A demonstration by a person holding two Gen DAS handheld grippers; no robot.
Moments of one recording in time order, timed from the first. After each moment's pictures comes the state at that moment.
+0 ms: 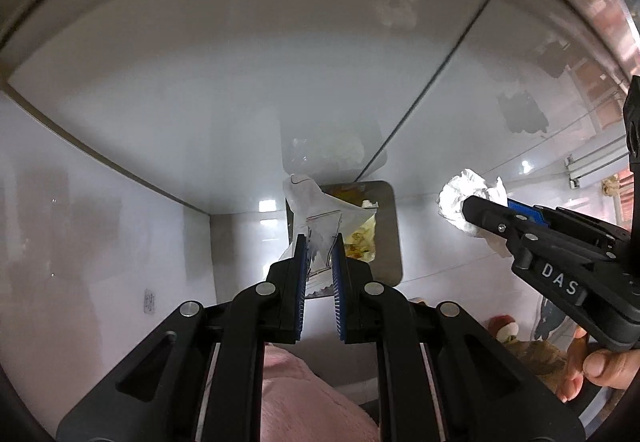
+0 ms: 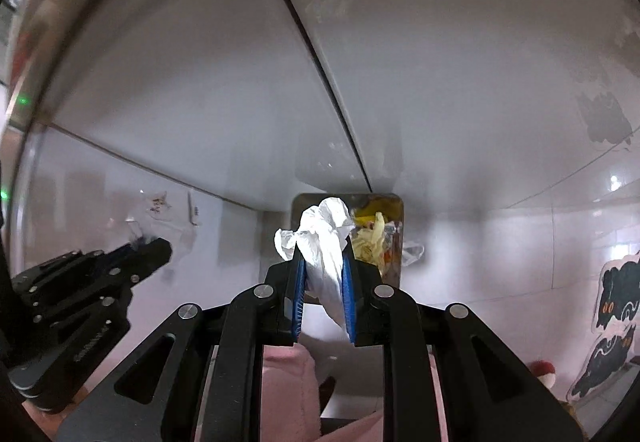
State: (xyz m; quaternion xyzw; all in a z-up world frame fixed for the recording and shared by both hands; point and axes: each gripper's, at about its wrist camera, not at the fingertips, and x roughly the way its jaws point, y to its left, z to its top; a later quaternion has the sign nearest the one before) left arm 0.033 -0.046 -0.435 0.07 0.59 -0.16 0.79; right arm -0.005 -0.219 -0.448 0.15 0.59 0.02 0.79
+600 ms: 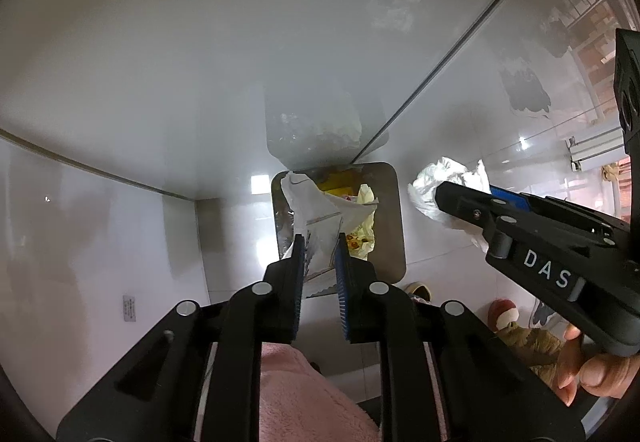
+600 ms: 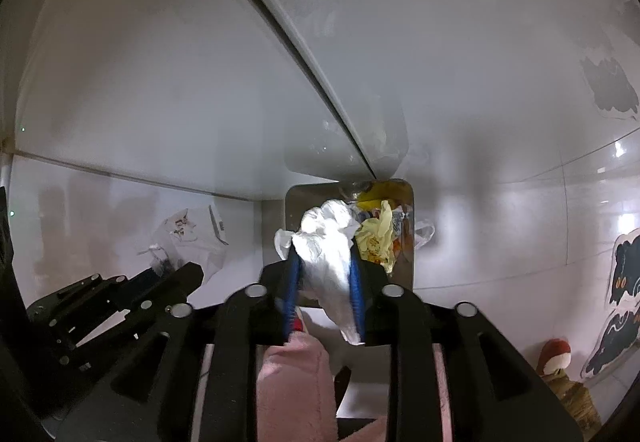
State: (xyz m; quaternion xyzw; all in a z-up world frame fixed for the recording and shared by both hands) left arm 0.063 -0.065 -0.476 0.07 0.63 -0.17 0.75; right arm 0.027 -0.229 -0.480 0.19 0.62 0.01 0.76
